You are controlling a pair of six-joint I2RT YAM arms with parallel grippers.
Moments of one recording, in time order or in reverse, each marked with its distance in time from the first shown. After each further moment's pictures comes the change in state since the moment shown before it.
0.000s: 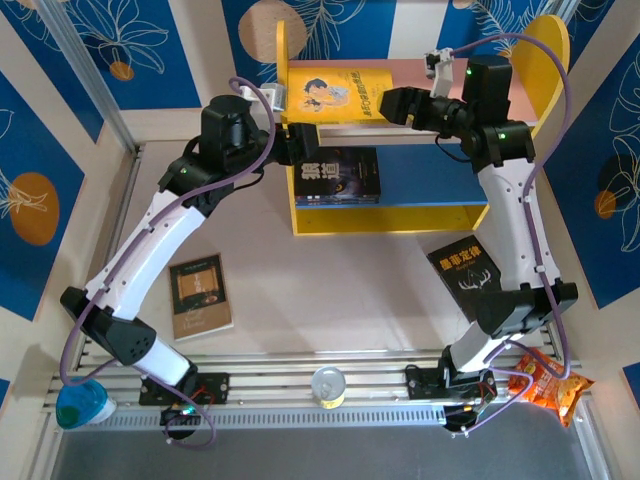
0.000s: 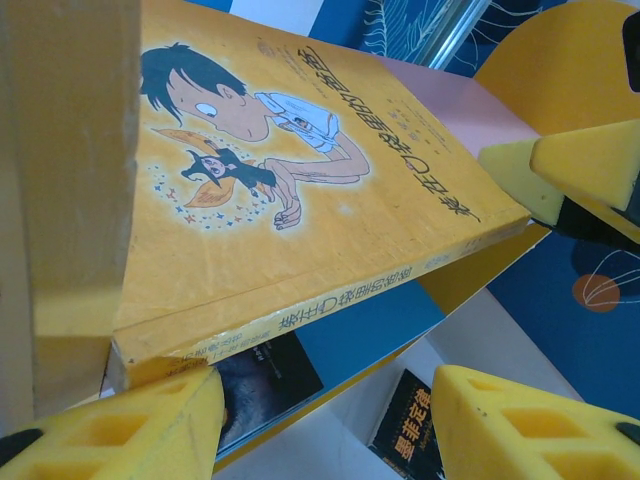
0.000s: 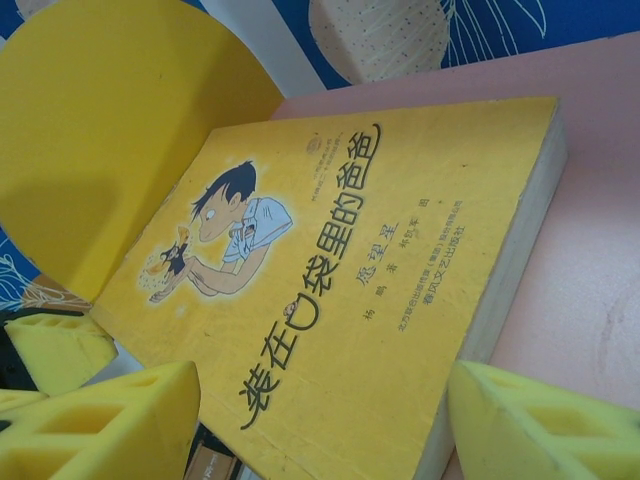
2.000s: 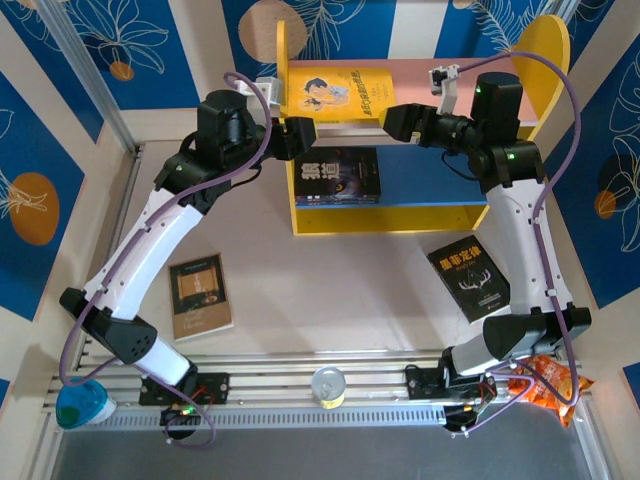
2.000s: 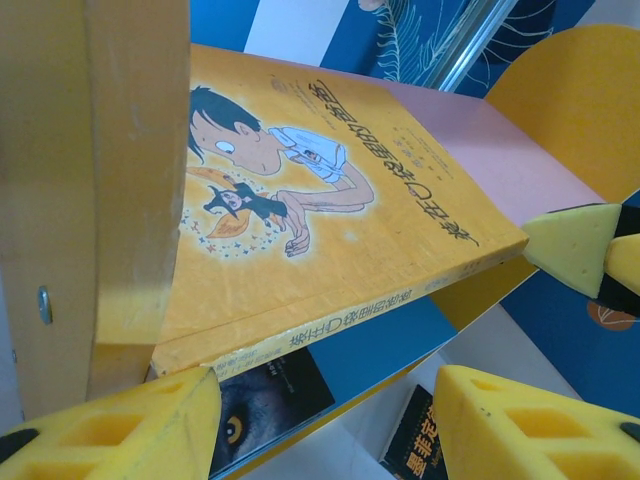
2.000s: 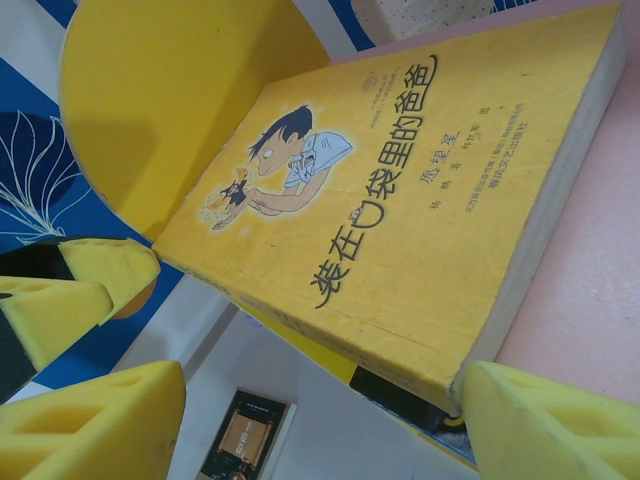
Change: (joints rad) left arm -0.001 0.010 0.059 -0.037 -0.043 0.007; right arm -0.018 -0.146 -0.184 0.045 -0.083 0.019
